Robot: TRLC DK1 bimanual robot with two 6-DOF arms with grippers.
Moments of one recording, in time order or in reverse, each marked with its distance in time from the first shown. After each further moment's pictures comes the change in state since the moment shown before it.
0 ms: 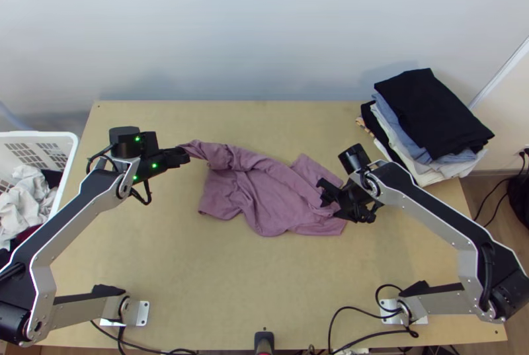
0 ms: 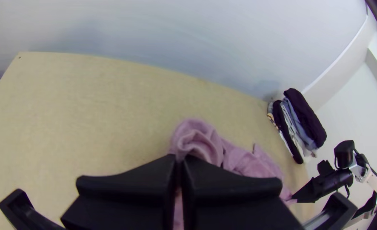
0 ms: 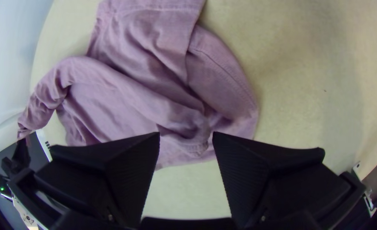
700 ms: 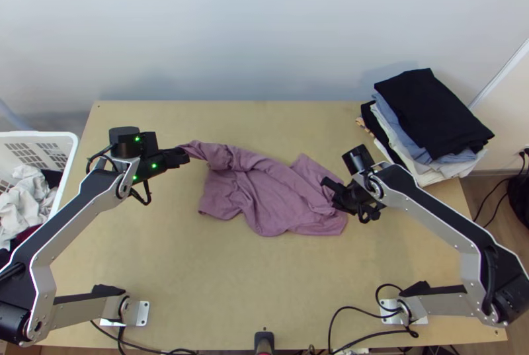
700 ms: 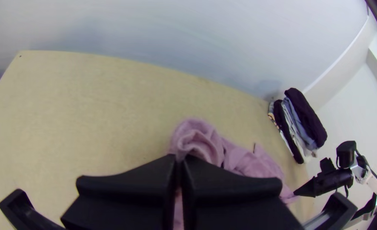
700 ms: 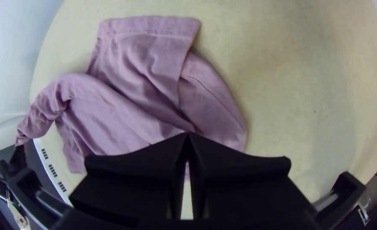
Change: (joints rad) left arm 0.002 0.000 0.000 -0.007 0.000 0.000; right arm -0.021 -0.037 -0.032 0.050 0.090 -0.033
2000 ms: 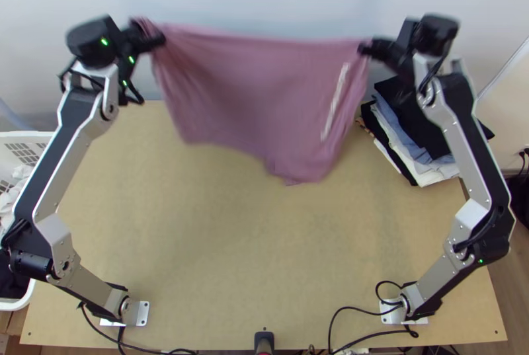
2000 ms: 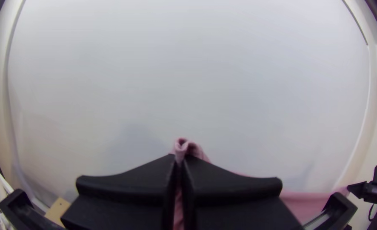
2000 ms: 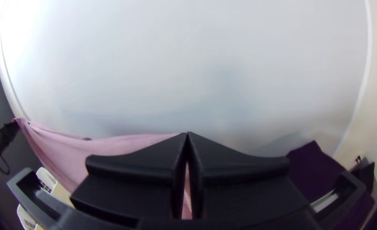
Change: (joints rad) left arm -0.002 0.316 0.911 0.069 -0.511 0.084; right arm -0.277 0.322 1.020 0.346 0.113 -0.732
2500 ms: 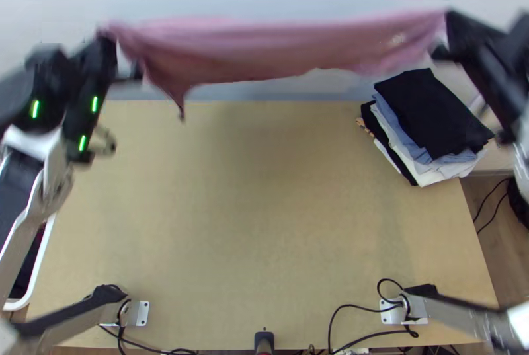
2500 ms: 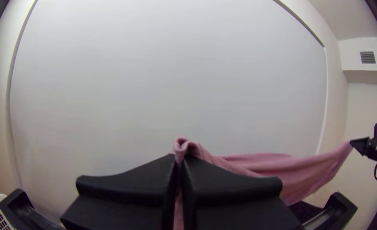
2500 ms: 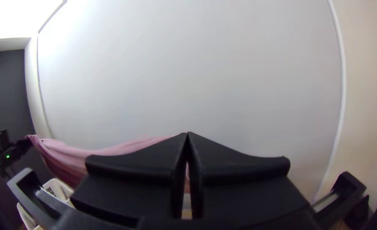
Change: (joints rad) left arm -0.172 -0.539 -0.364 -0.063 -0.017 0.105; right arm 0.005 -0.526 -0.154 -0.084 -0.021 -0.079
